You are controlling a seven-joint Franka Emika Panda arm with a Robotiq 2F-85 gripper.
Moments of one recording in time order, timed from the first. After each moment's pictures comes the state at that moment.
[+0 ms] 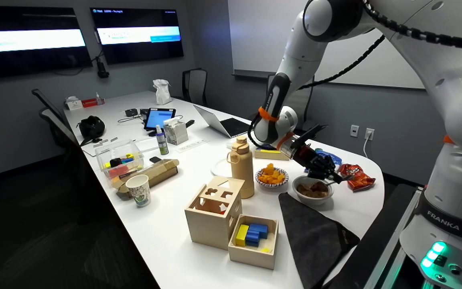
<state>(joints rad) -0.08 0.76 -0.11 -1.96 -0.15 1.52 0.02</state>
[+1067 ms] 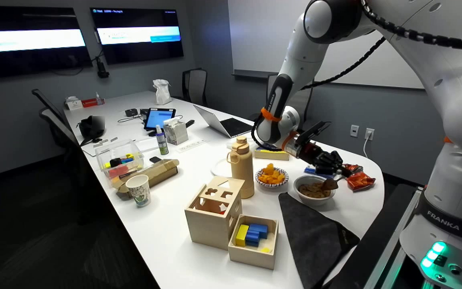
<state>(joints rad) -0.10 0.77 -0.12 -1.95 -0.19 1.40 0.00</state>
